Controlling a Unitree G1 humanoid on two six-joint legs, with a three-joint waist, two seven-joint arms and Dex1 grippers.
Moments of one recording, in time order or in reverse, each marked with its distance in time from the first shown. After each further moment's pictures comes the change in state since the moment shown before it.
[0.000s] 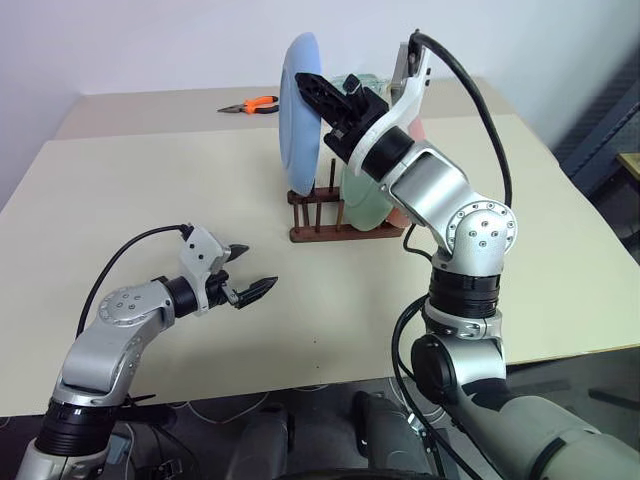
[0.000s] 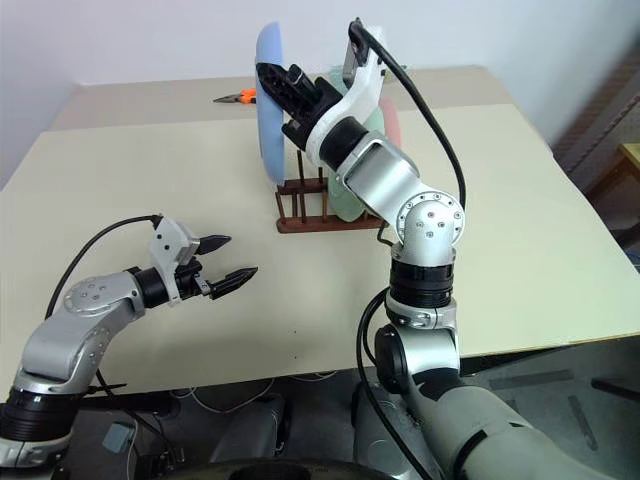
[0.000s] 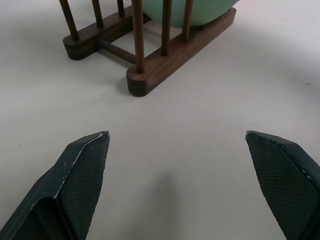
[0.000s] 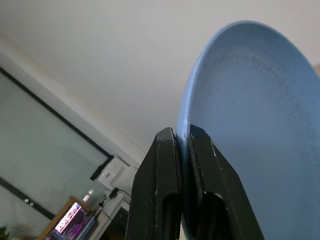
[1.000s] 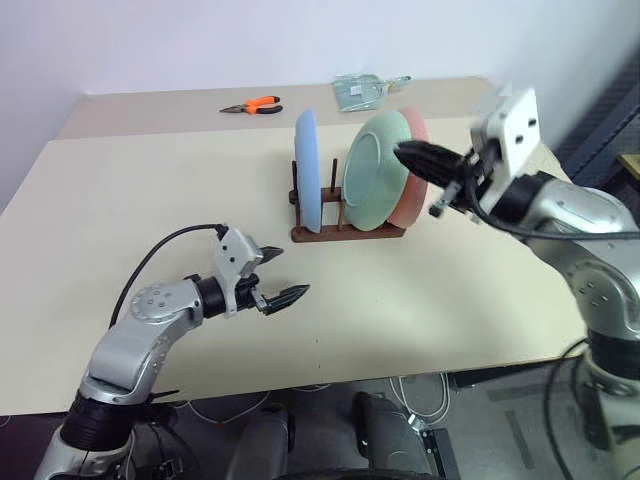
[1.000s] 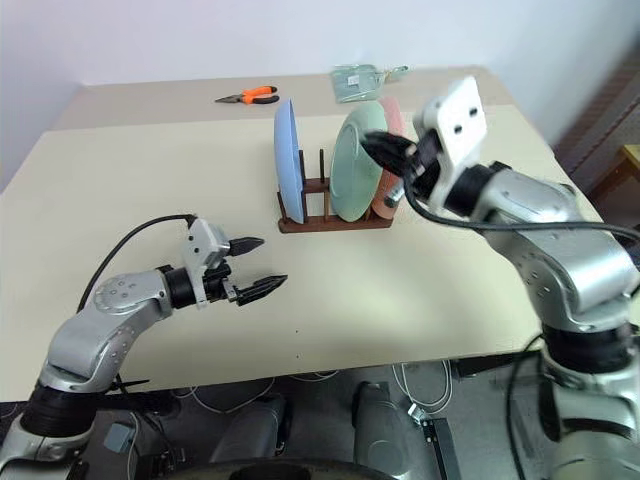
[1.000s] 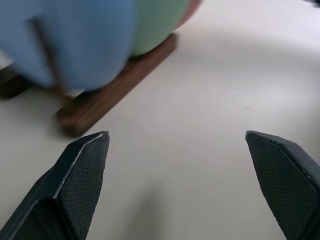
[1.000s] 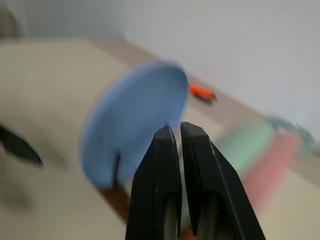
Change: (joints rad) left arm -0.088 -0.080 -0.148 -0.075 -0.016 0.045 -0.019; right arm 0.448 -0.909 0.089 -0.454 -0.593 -0.110 0.750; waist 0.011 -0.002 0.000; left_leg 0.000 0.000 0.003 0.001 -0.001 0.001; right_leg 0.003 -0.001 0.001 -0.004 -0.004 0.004
